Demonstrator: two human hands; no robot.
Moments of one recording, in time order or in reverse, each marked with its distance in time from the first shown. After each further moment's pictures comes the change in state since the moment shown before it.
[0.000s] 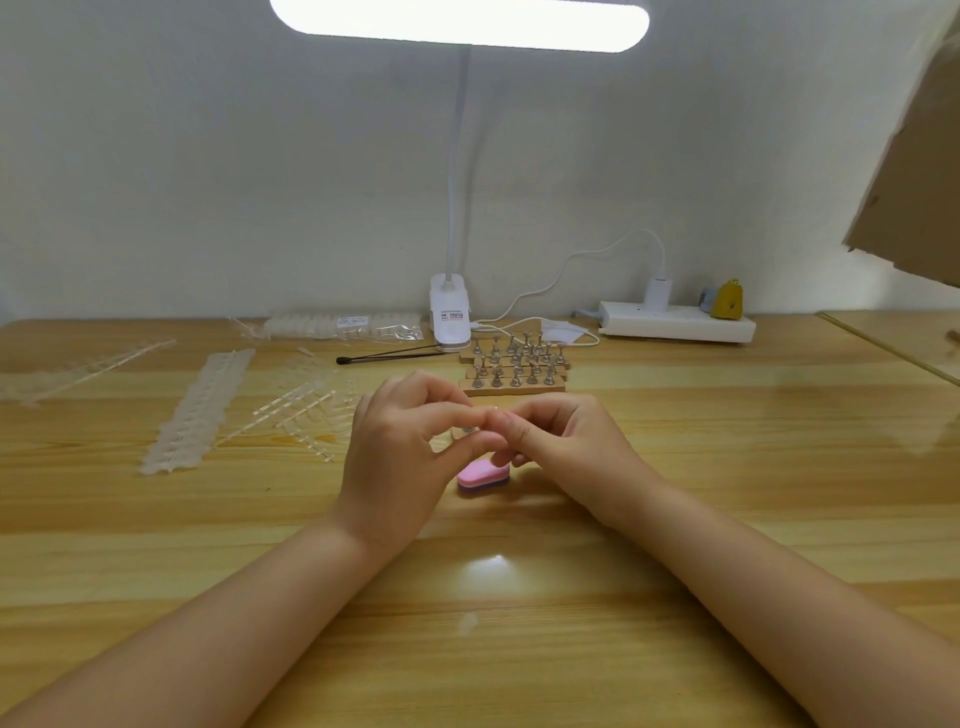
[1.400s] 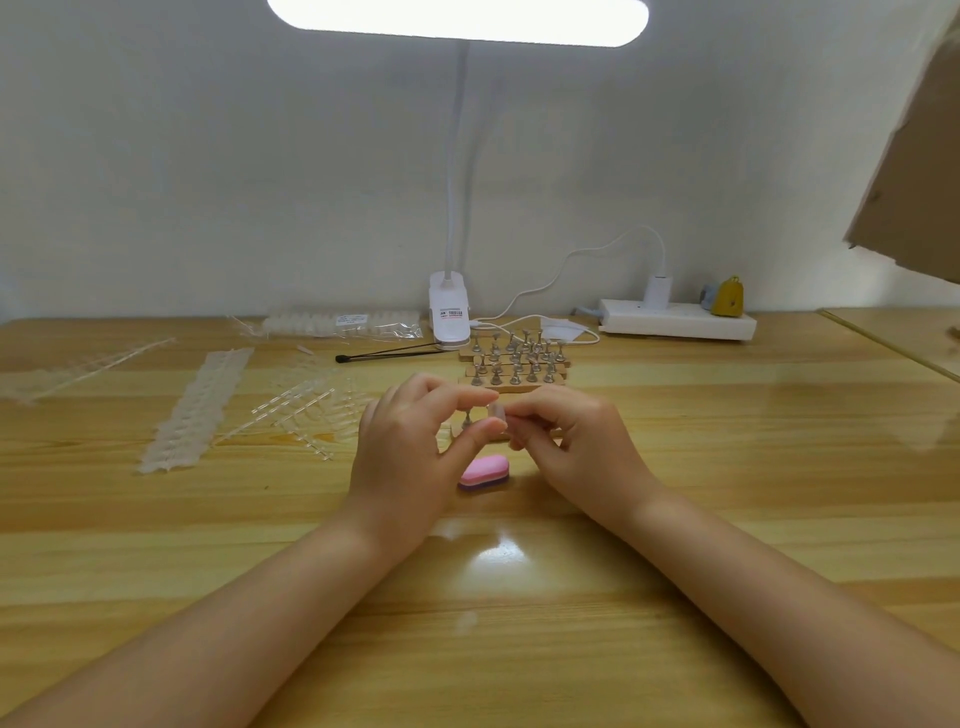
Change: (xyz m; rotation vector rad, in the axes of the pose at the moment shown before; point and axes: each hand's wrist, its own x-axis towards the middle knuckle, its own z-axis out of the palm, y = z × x) left_hand 0.000 0.009 0.002 -0.034 -0.064 -0.157; right_hand 0.000 0.008 -0.006 -0.522 0.159 -0.465
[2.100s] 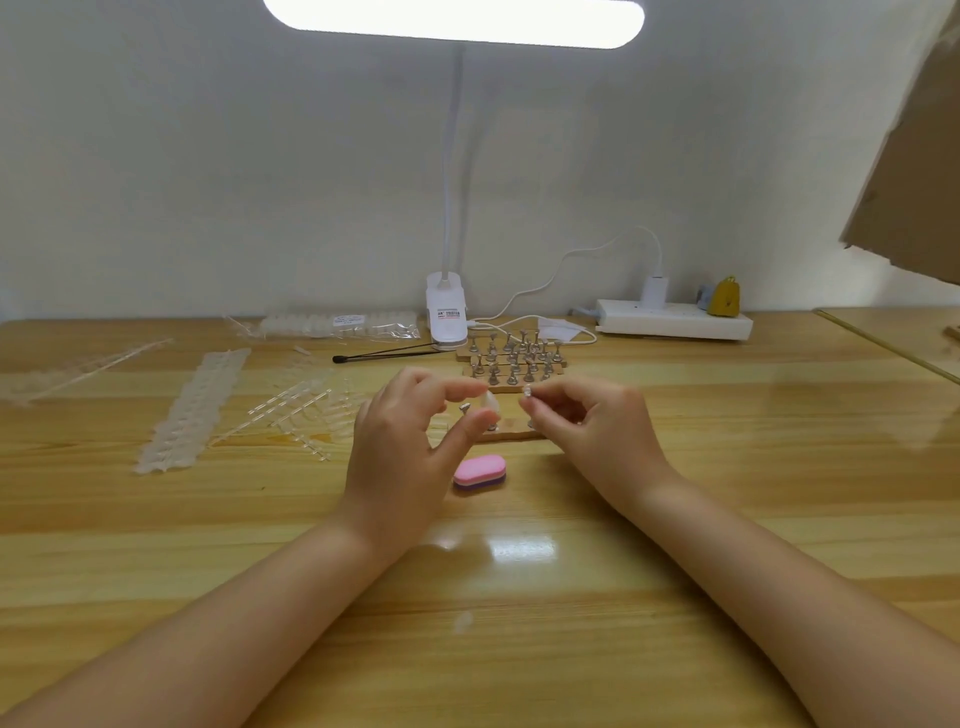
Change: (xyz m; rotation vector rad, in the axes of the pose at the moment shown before) left_hand 0.000 0.003 -0.003 -0.096 0.025 0.003; right_hand 0.002 0.011 -0.012 -0.039 0.087 0.228
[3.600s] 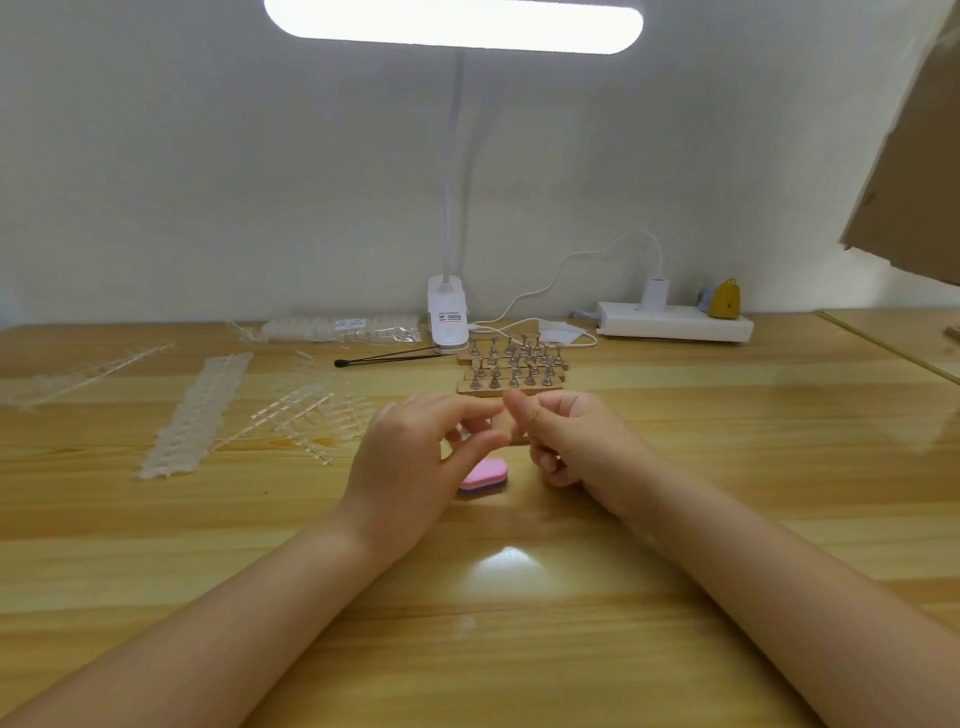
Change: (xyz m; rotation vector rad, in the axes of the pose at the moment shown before) left_hand 0.001 -0.006 -0.001 0.085 -0.116 0.135; right_hand 0.008 -0.015 0.005 0.558 -0.364 0.578
